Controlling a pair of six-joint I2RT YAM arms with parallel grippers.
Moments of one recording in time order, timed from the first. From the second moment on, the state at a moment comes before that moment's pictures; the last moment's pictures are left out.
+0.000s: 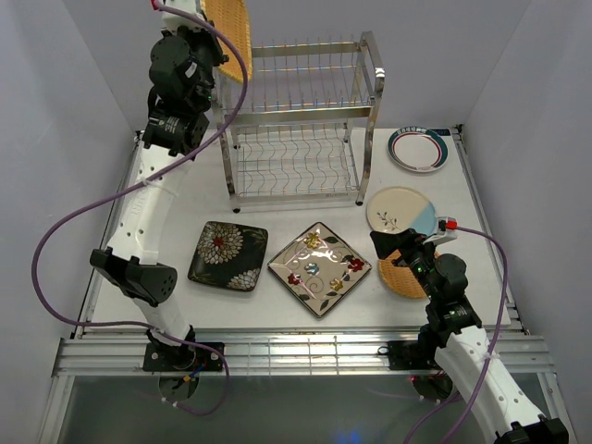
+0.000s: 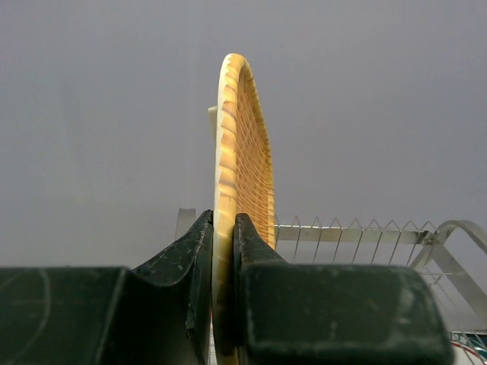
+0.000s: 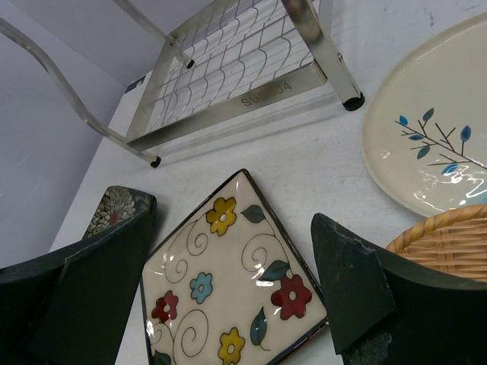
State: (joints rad) left arm -0.37 1.73 2.18 -0.13 -0.36 -0.04; right arm 0.29 0.42 0.15 0.21 -0.12 0.66
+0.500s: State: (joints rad) left arm -0.45 1.80 2.16 0.03 -0.49 0.21; right arm 0.29 0.43 0.15 0.22 -0.12 0.66
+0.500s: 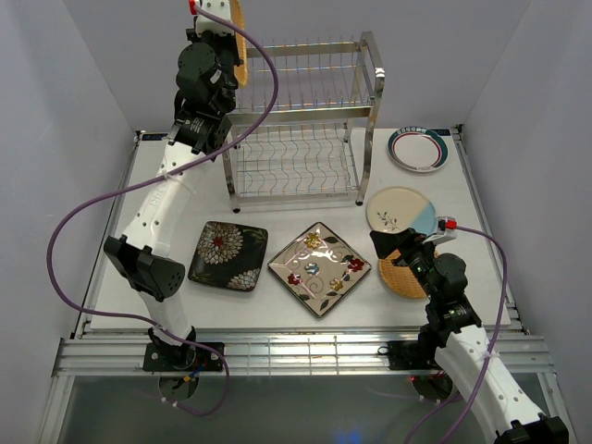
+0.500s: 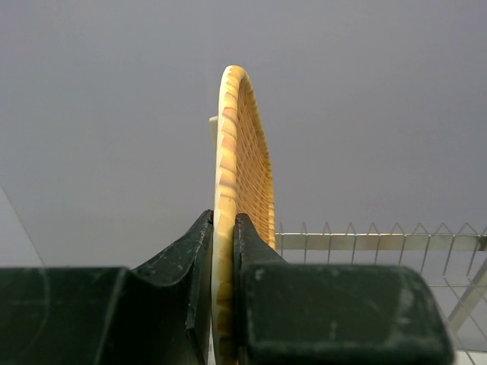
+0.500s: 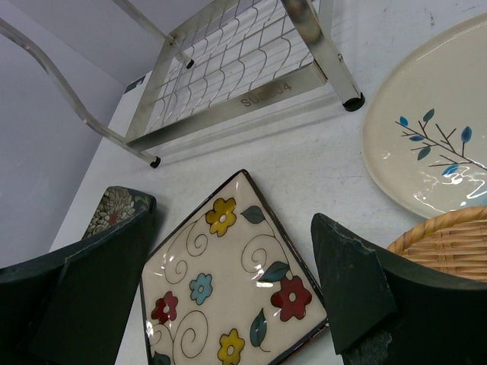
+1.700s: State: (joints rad) left arm -0.44 1.77 1.95 0.13 -0.53 0.28; right arm 0.29 0.43 0.15 0.24 -0.12 0.66
